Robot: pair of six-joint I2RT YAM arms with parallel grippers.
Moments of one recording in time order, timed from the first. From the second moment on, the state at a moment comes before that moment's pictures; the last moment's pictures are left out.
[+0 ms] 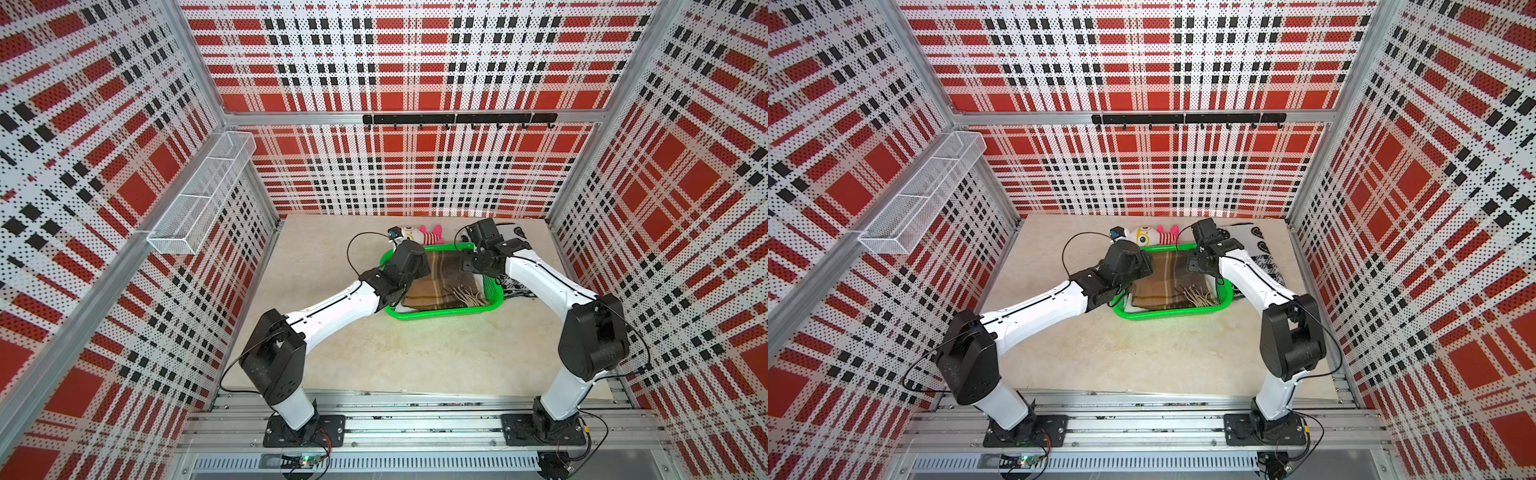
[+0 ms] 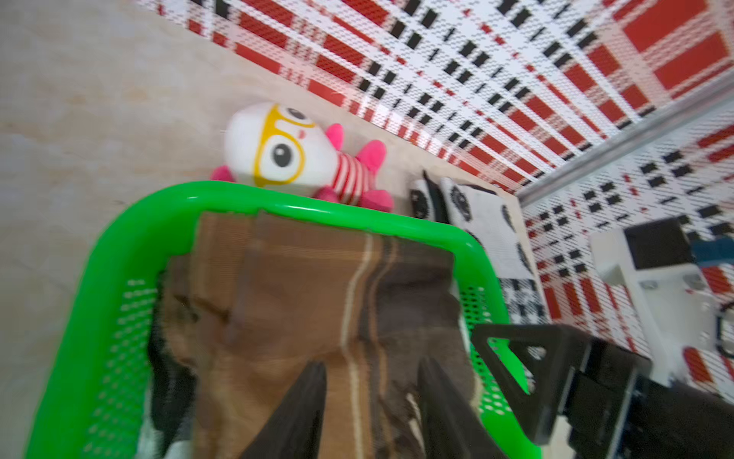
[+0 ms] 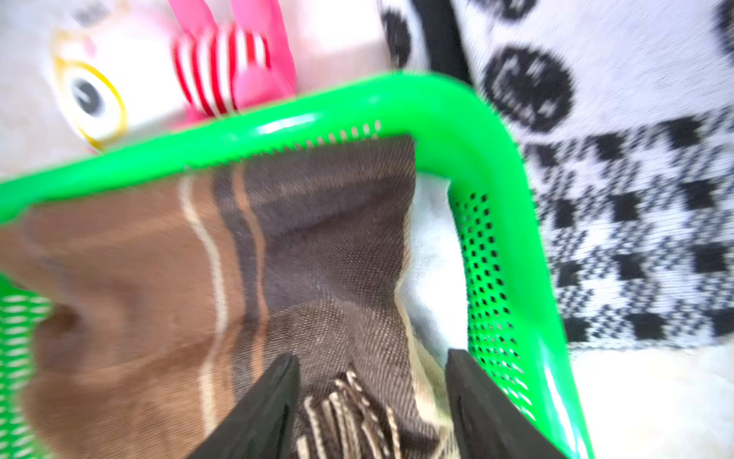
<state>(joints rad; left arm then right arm) -0.77 1.69 1.34 -0.16 -0.29 -0.81 0.36 1.72 1.46 -0.70 0.16 0.45</state>
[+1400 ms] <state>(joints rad) -0.43 1.75 1.06 0.01 -0.10 -0.74 0.11 1.81 1.16 -0.46 0.02 0.57</state>
